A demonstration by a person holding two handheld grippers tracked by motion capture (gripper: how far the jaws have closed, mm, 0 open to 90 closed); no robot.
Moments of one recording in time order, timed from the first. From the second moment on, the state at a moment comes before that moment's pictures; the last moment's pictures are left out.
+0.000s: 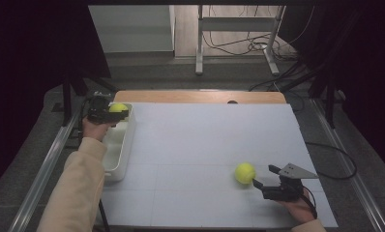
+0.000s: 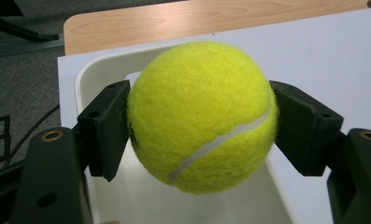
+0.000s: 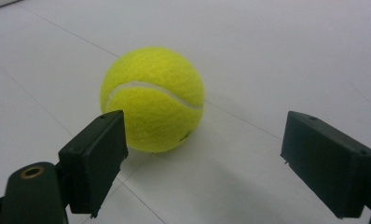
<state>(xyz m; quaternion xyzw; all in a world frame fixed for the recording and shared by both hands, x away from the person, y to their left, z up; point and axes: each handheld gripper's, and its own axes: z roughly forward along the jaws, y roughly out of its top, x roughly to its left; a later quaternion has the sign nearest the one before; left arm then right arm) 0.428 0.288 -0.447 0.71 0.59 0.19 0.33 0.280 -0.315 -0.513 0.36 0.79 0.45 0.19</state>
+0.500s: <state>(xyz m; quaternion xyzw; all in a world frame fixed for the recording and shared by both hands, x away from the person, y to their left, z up) 0.429 0.287 -0.449 0.71 0.59 0.18 0.33 0.280 -0.315 -0.513 0.36 0.79 0.45 0.19</state>
